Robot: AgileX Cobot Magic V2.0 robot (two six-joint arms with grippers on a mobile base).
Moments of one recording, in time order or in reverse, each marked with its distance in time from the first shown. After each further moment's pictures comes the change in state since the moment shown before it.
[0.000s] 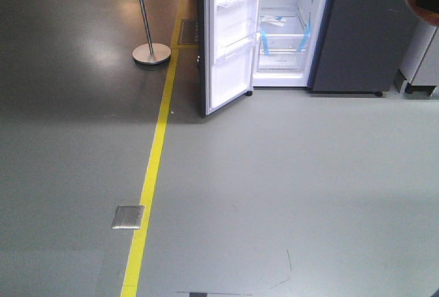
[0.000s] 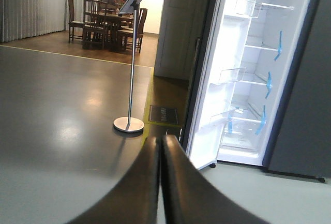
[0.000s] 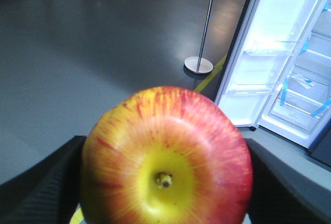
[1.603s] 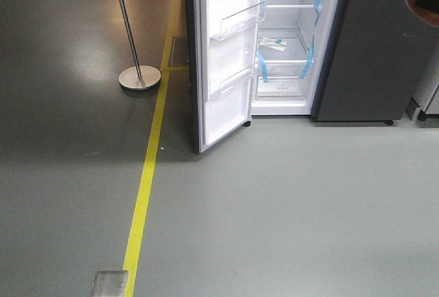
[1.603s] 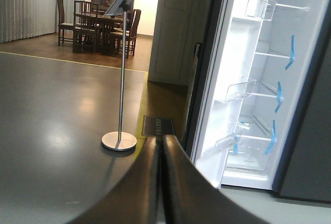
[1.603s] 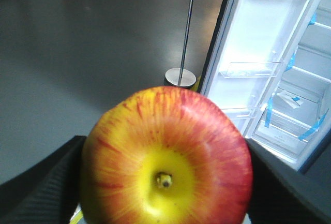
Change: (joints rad) left arm 0.000 0.000 0.000 0.000 0.000 0.000; right arm 0.000 0.000 0.000 0.000 0.000 0.000
